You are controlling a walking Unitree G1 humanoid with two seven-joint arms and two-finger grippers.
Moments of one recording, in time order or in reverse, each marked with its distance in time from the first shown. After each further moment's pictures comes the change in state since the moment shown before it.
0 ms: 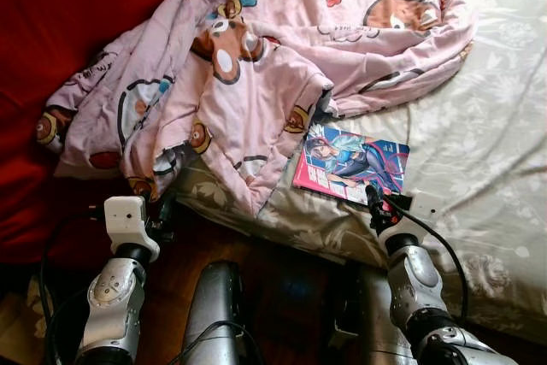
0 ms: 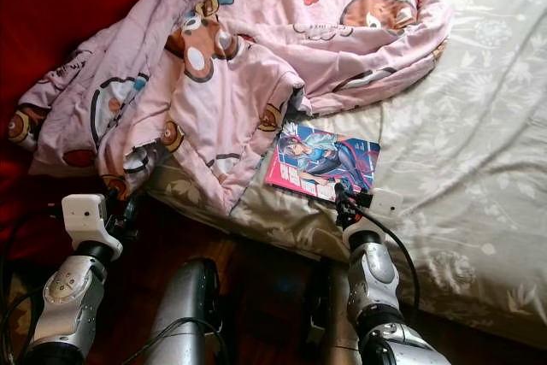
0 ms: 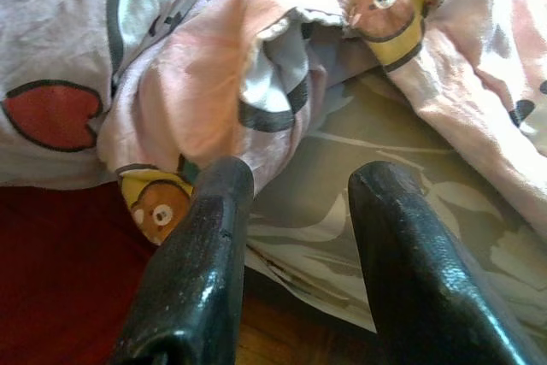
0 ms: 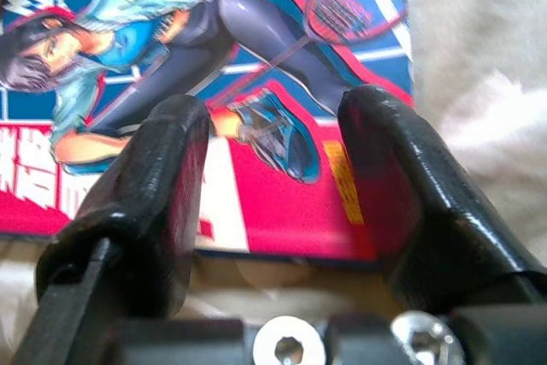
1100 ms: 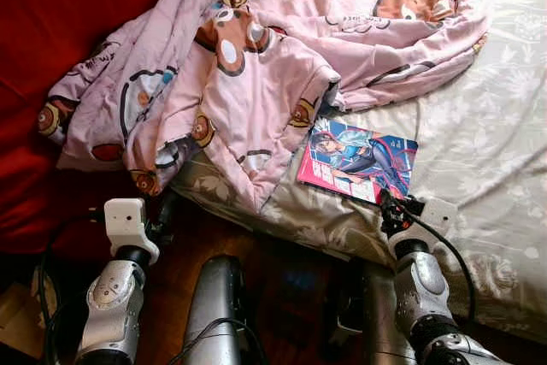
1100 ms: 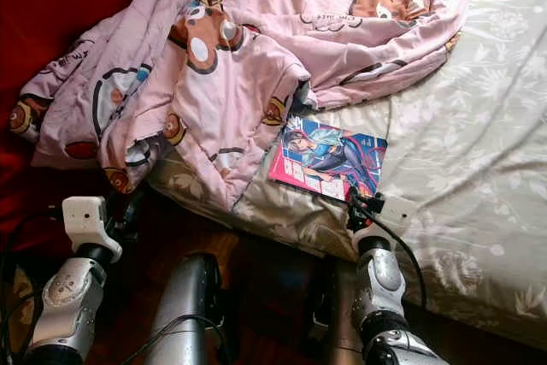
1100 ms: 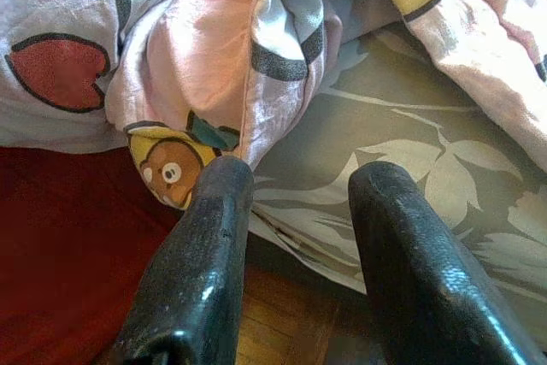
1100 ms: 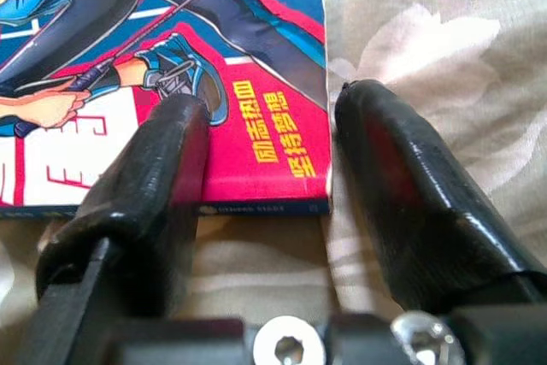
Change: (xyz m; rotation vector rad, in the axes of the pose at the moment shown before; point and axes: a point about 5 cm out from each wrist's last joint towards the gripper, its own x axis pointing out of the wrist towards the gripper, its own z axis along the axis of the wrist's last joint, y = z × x) left arm -0.004 0.001 -0.005 -0.001 0.029 0.005; right arm -0.010 -0.015 -0.008 0.008 0.010 -0.100
